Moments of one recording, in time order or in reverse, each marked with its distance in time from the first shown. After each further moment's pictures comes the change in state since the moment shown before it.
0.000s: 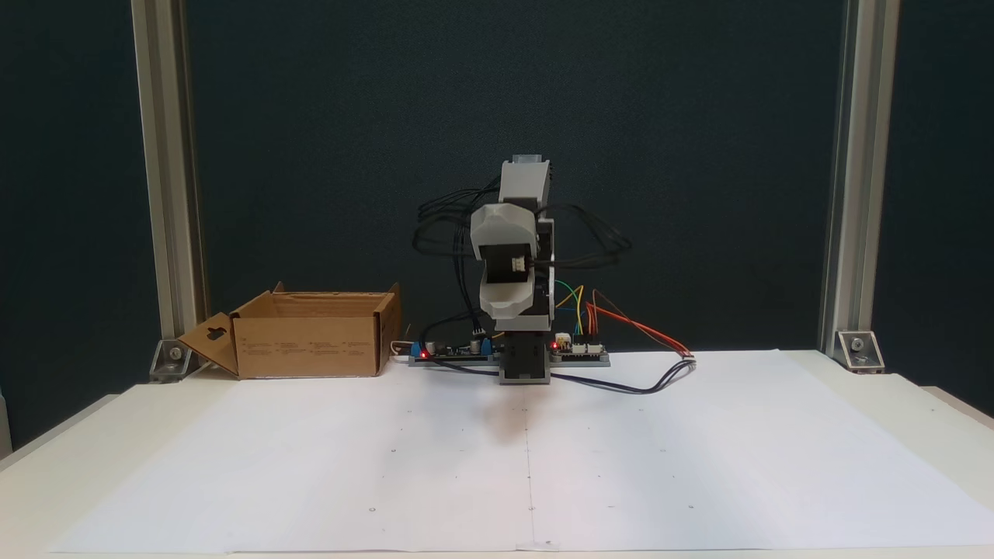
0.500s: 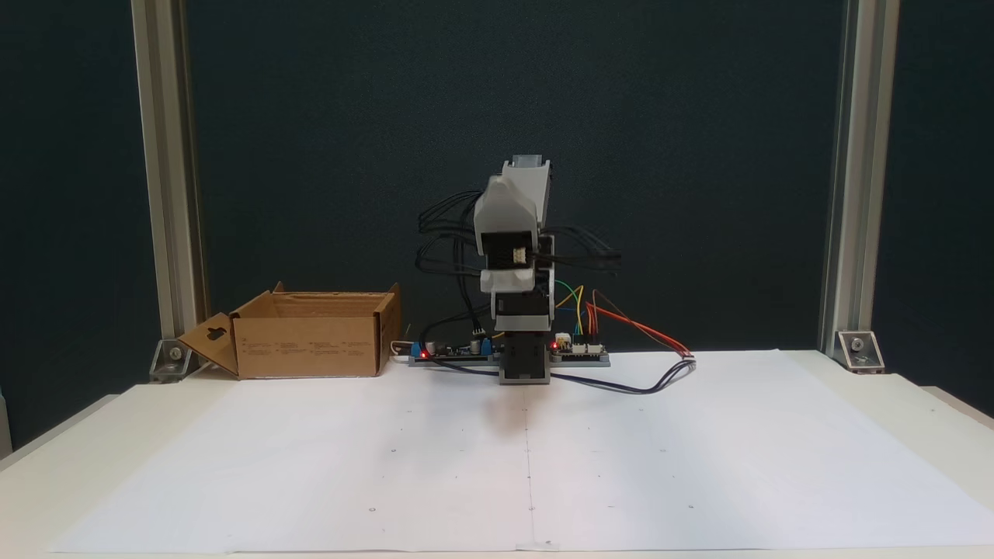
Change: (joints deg) arm 0.1 0.1 10.4 -24.3 0.0
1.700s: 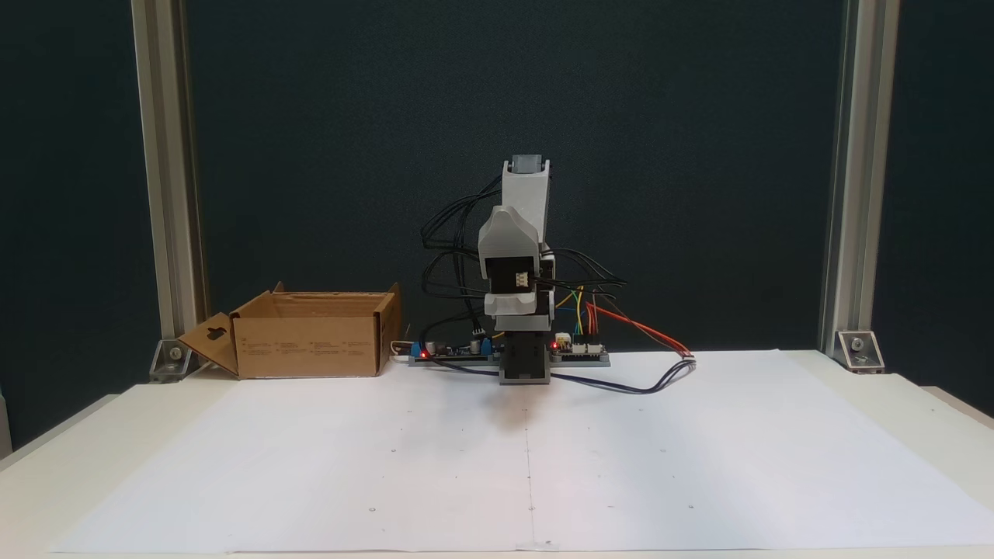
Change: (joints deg) arm 0.0 0.0 14.1 -12.6 0.0
